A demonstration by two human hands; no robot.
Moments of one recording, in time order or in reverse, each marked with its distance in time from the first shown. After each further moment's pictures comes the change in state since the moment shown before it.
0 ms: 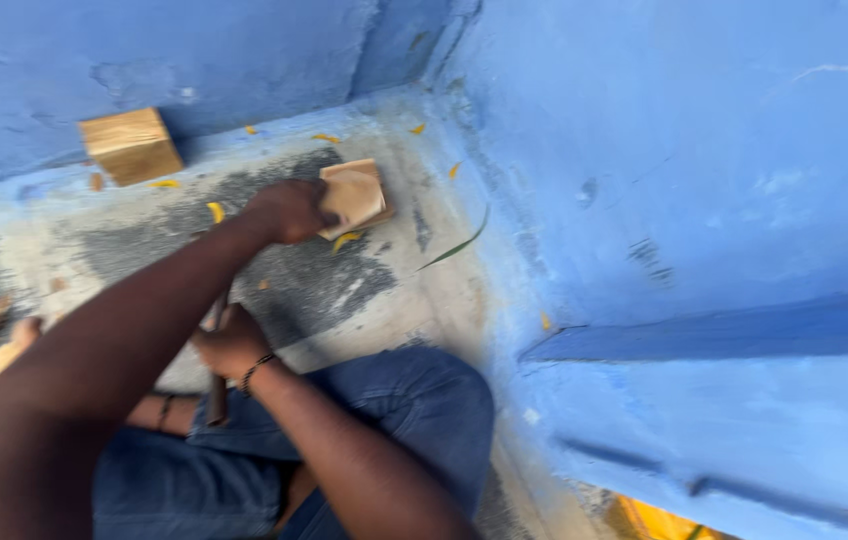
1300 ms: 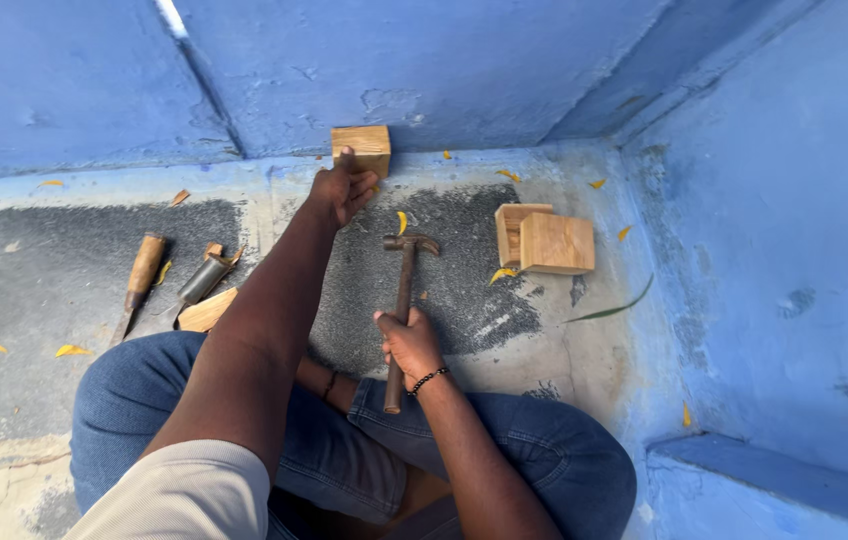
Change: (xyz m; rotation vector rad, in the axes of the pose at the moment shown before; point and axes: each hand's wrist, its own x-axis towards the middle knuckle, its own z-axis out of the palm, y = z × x) left_hand -0.012 -0.234 0.018 -1.827 0.560 -0.538; right_hand -0.042 -0.049 -0.040 0.496 0.043 0.148
